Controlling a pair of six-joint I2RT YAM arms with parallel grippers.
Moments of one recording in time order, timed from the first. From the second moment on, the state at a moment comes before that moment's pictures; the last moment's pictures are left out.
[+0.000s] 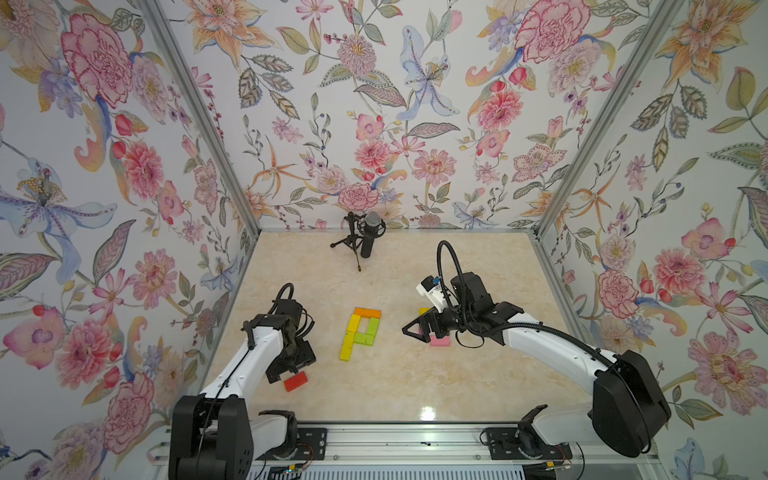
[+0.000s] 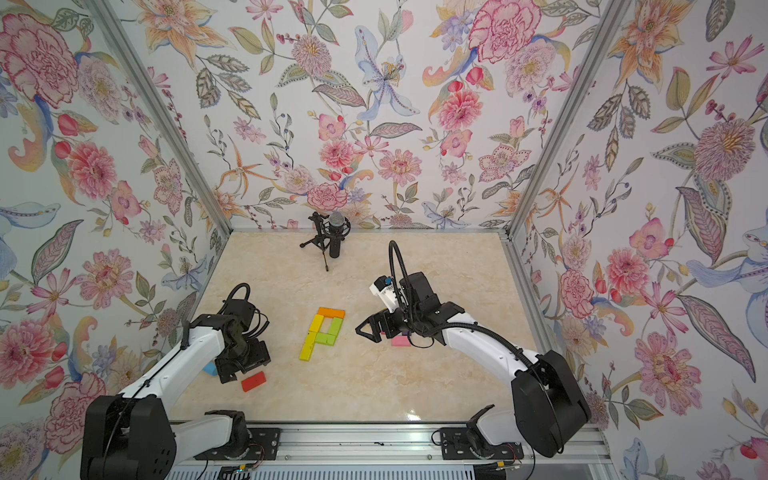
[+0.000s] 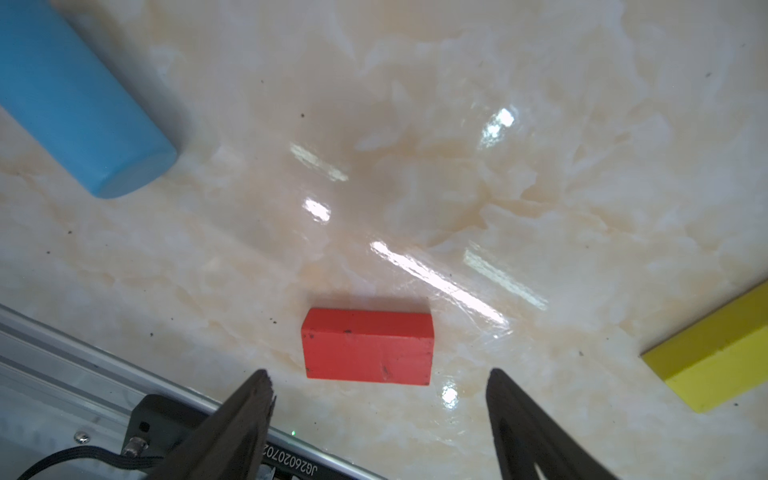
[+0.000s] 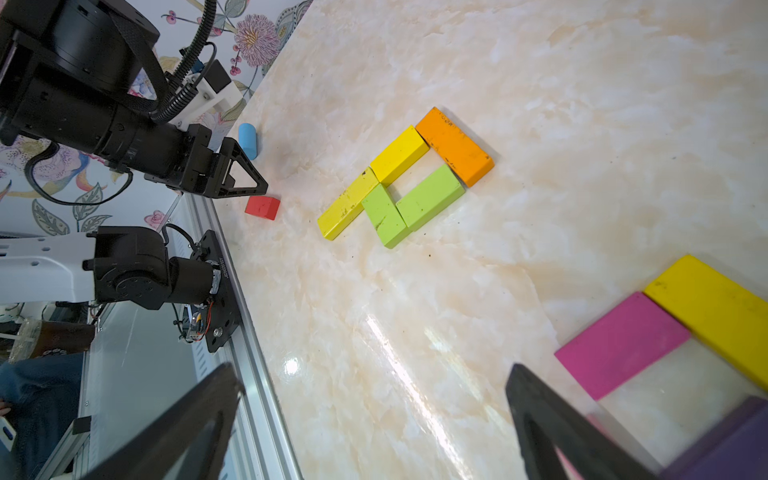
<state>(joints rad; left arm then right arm) -0.06 1.22 0.71 -1.07 -0.08 -0.56 0.61 1.40 0.90 -0.28 -0.60 0.19</state>
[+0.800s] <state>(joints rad) -0.08 1.21 0.58 -0.97 -0.04 -0.57 0.61 1.40 0.89 -0.27 -0.62 0.19</state>
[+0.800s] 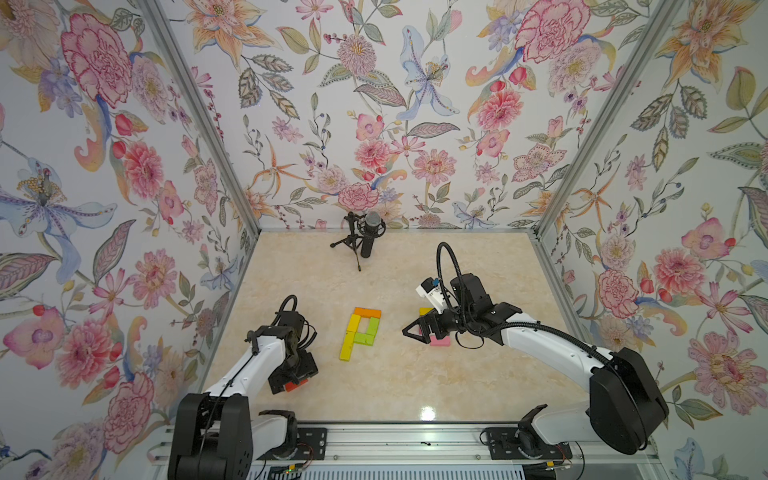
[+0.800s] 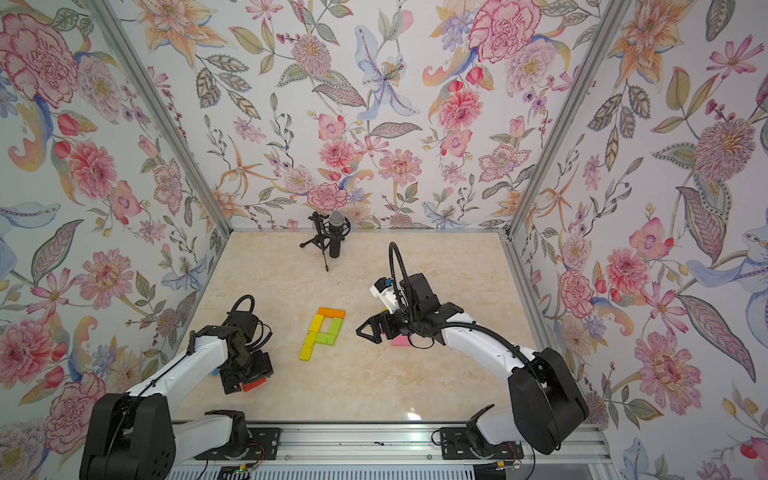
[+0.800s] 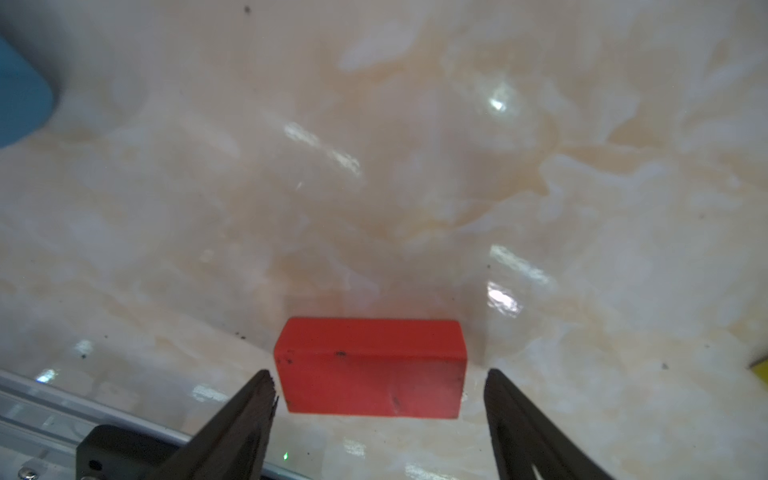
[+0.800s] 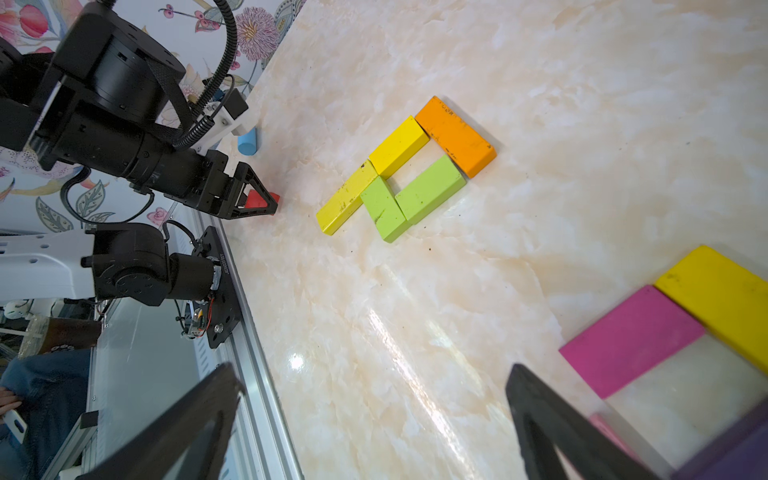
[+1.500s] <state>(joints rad) -0.08 1.21 0.56 -0.91 0.00 -0.63 0.58 1.39 0.87 -0.27 -0.63 0.19</state>
